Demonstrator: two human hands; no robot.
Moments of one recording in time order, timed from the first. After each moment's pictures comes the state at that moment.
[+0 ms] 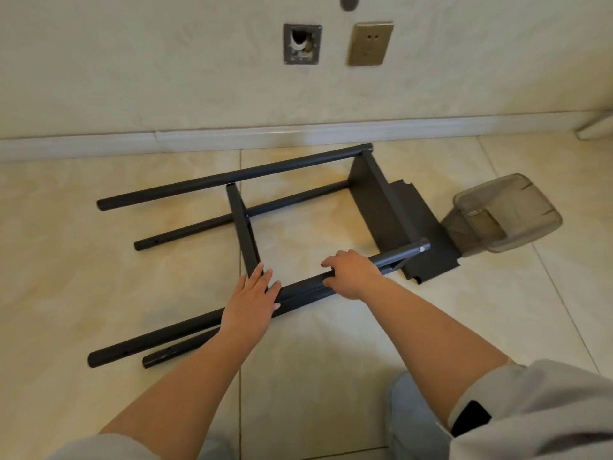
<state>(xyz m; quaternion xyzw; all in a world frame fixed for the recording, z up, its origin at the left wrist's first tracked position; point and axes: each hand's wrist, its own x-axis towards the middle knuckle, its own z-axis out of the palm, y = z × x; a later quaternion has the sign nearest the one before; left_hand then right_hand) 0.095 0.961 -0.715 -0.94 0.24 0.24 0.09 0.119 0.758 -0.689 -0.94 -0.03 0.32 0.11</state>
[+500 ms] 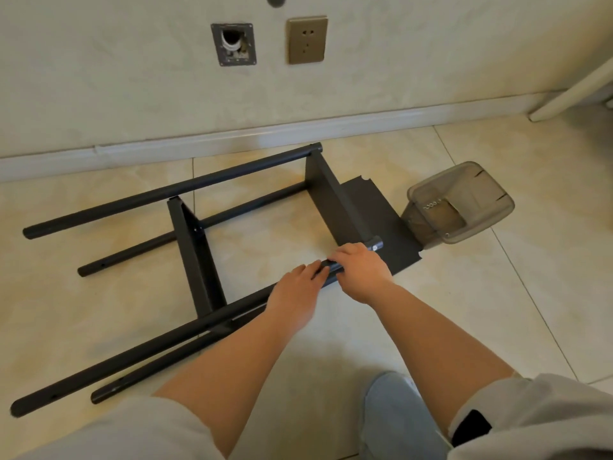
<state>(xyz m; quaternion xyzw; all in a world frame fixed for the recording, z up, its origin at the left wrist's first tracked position) 0.104 0.809 -0.720 -0.92 0.34 0.18 -0.03 0.094 0.659 -0.697 -0.97 0.02 0.20 0.11</state>
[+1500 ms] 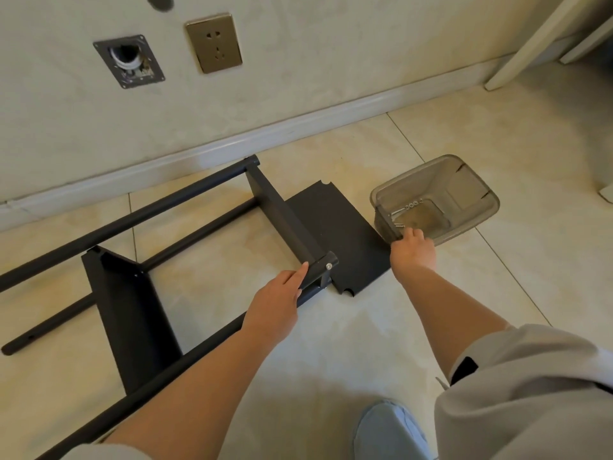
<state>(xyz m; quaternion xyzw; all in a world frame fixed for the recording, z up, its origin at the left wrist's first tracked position) 0.135 0.744 -0.749 -0.92 0.30 0.19 -0.15 0.098 0.498 -0.752 -0.93 0.25 0.26 -0.11</state>
